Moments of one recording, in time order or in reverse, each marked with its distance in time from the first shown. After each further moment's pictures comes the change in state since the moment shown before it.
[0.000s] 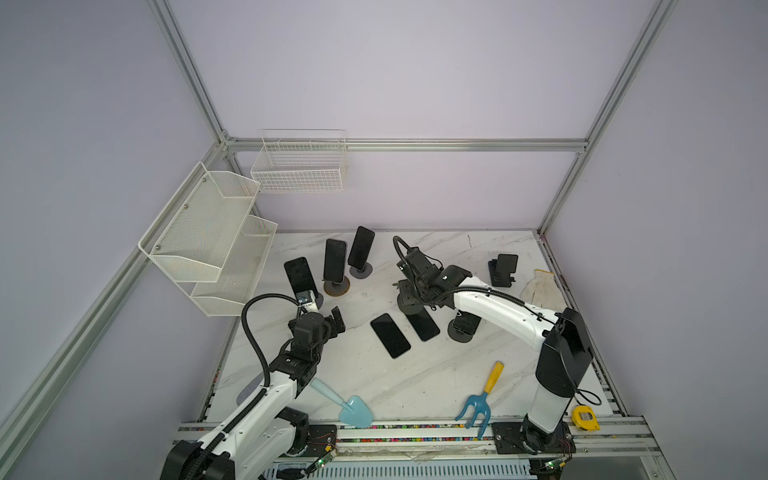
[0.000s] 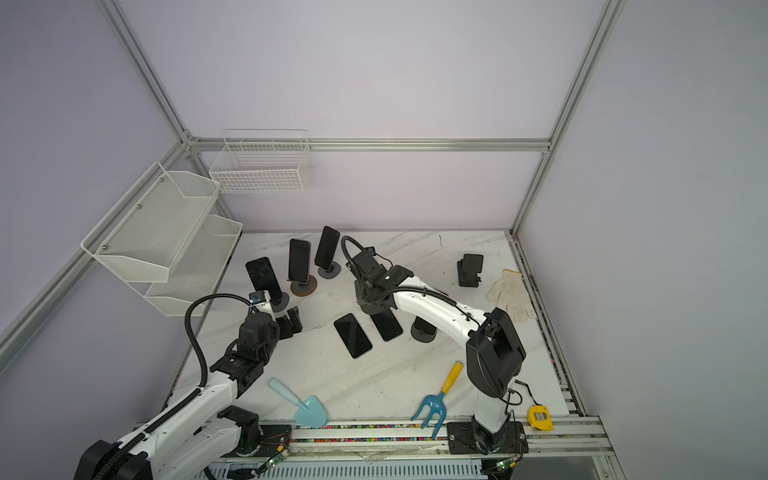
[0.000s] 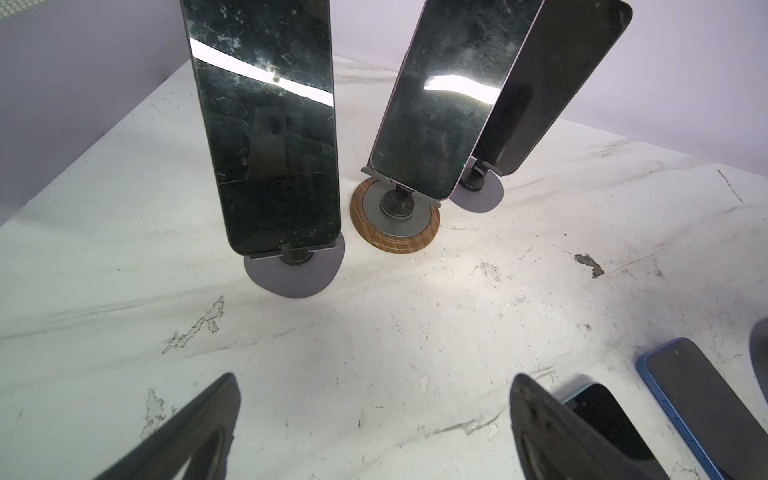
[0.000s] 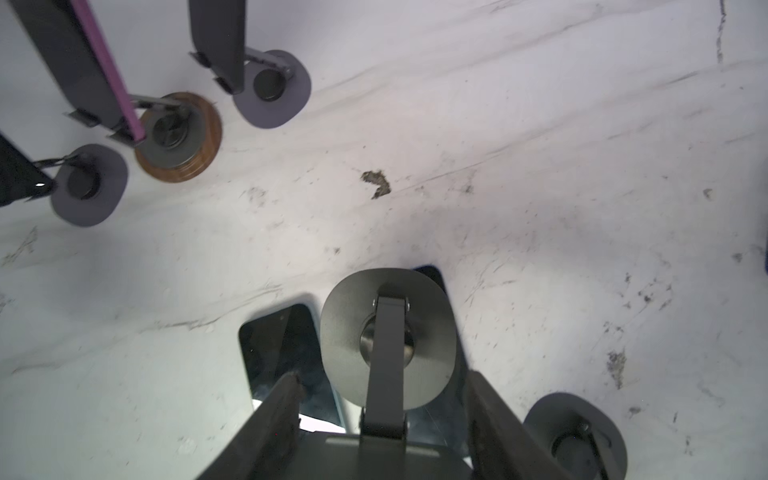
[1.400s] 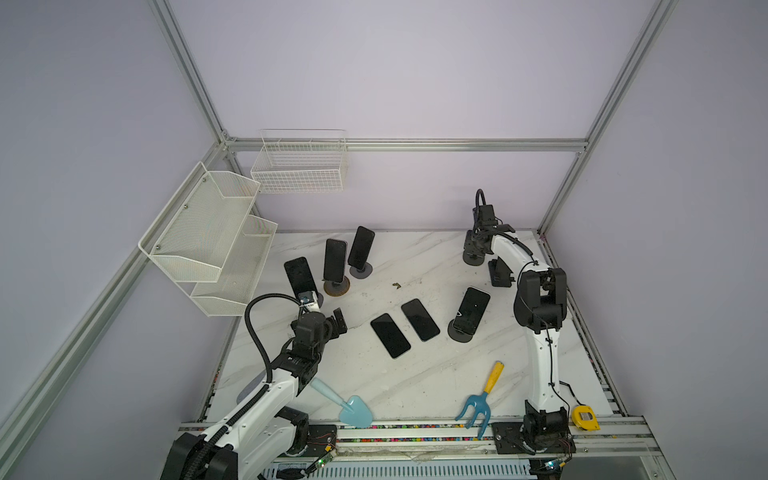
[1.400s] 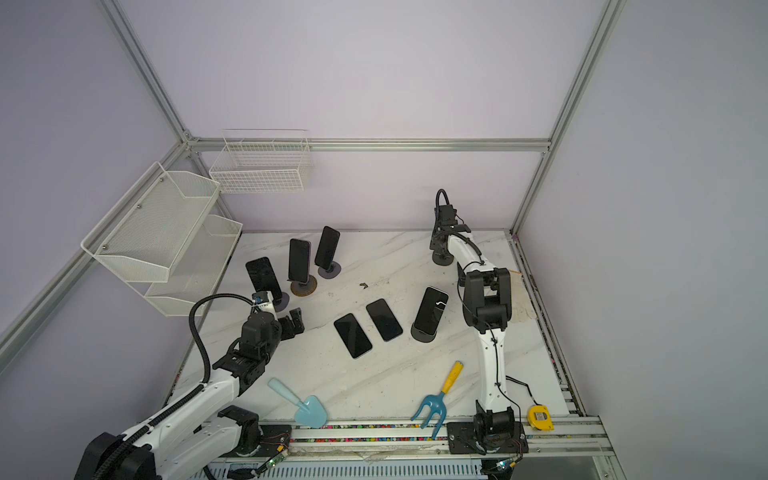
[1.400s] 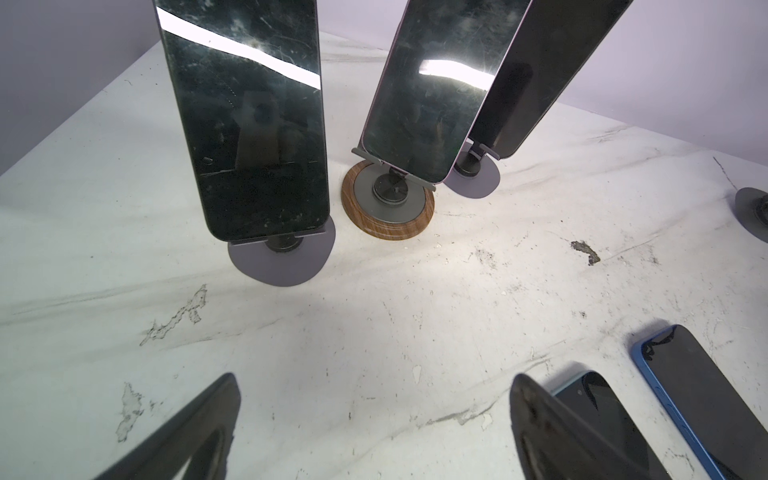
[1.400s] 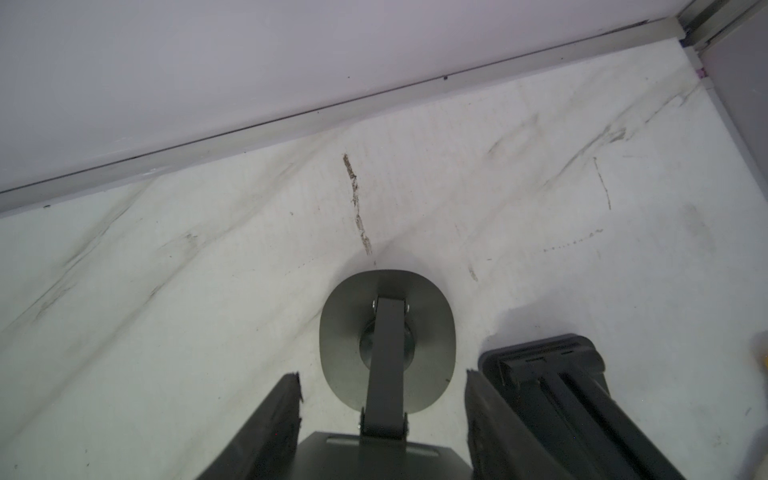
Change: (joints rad) left arm 0.000 0.040 0.000 0.008 0.033 -0.018; right arm -0.613 0.511 0.486 0.082 -0.054 -0.153
